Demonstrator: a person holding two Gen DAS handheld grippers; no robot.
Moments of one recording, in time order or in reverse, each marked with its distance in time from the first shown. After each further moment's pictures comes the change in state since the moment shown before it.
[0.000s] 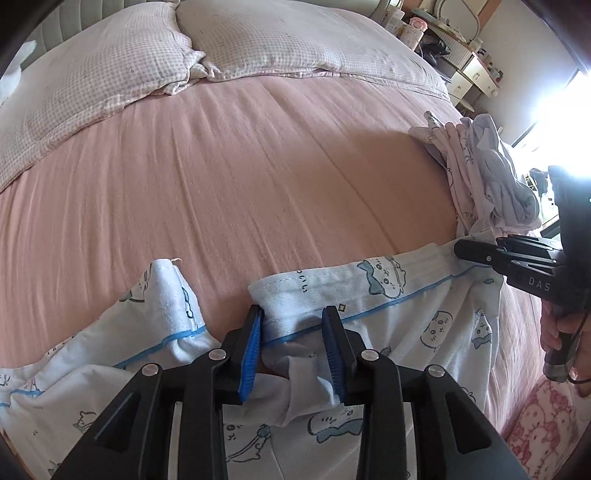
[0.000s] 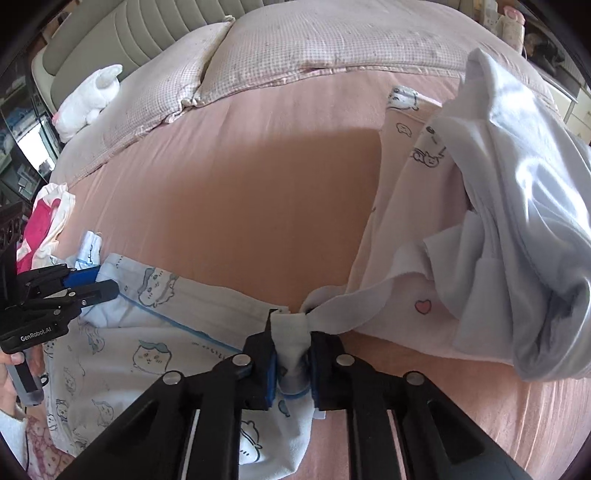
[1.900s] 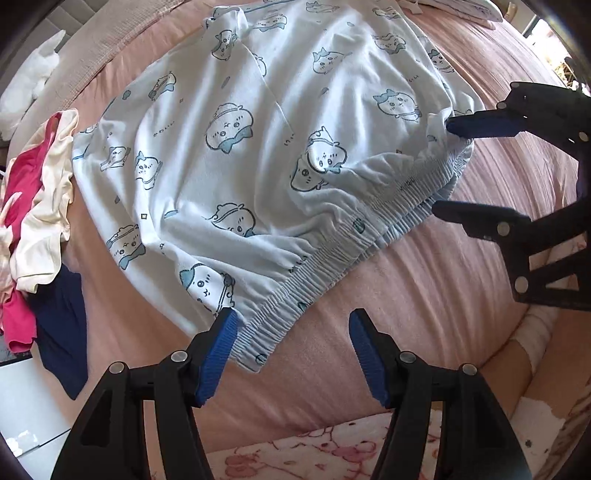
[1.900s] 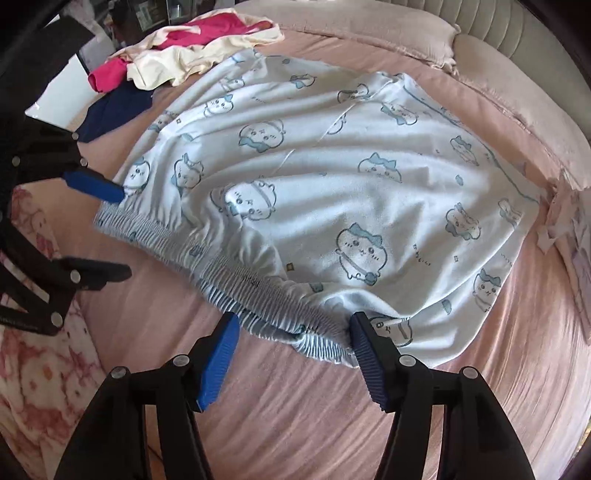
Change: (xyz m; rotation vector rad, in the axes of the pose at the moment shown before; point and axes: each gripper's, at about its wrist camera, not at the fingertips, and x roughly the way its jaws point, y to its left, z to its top) left arm -0.108 -0.044 -0.225 0.158 0.375 0.335; right arm -0.062 0.206 -0.221 -0.568 0.107 0.021
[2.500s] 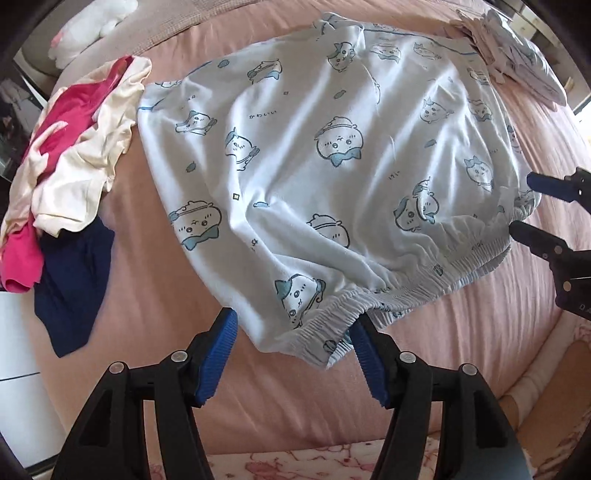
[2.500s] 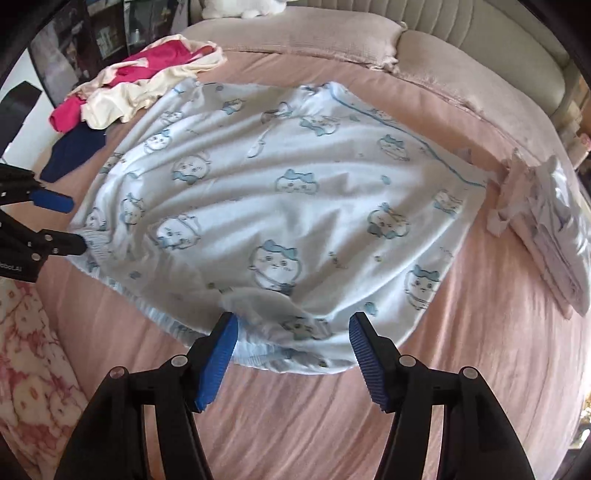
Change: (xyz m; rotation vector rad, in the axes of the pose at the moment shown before) left arm 0.004 0.067 0.008 -0.260 -0.037 0.031; right arm -0.011 -0.036 -0.001 0.131 -0.034 -0.066
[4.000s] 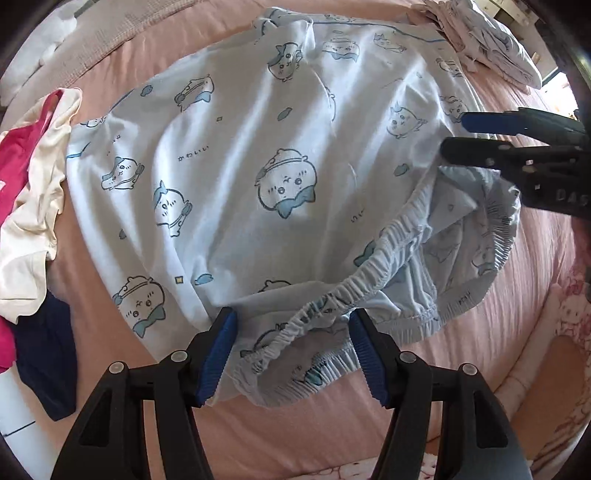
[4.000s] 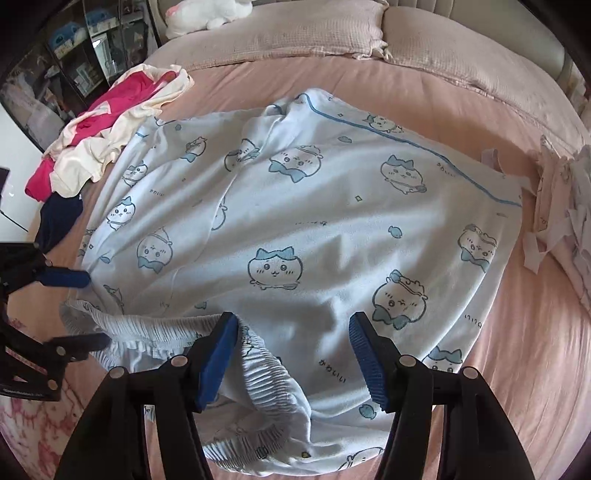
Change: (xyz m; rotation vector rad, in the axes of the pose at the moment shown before) left arm 0.032 0.068 0.072 0.114 0.005 -0.149; right arm 0.049 -0.031 0.080 0.192 0.027 0.104
